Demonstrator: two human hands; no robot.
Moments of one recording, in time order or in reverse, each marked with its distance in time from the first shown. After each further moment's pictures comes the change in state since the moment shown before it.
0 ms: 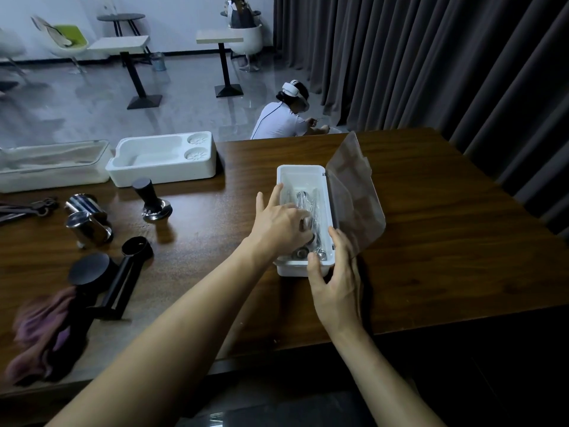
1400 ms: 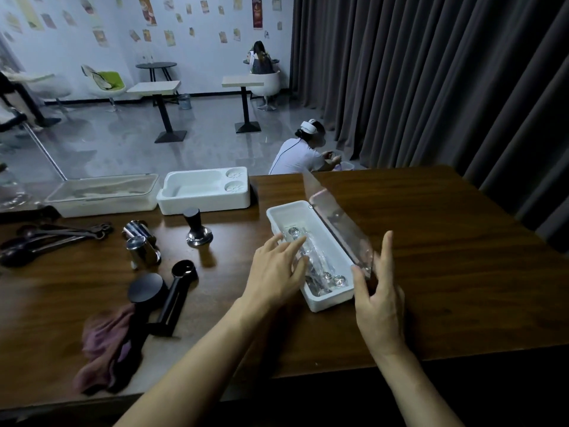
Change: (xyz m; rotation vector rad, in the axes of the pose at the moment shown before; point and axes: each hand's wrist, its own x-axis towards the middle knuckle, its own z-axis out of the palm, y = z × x) left_hand -0.075 -0.054 0.000 -0.228 0.349 -0.048; right_hand 0.010 -0.038 -0.015 0.020 0.134 -0.194
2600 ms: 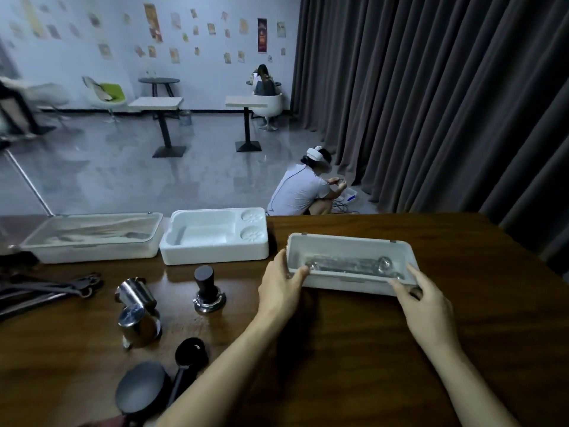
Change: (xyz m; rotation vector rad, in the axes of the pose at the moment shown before) left_hand 0.113 -0.086 0.005 -0.638 0.031 -0.479; right_hand 0.139 0.032 0.059 -0.169 -0.190 0.440
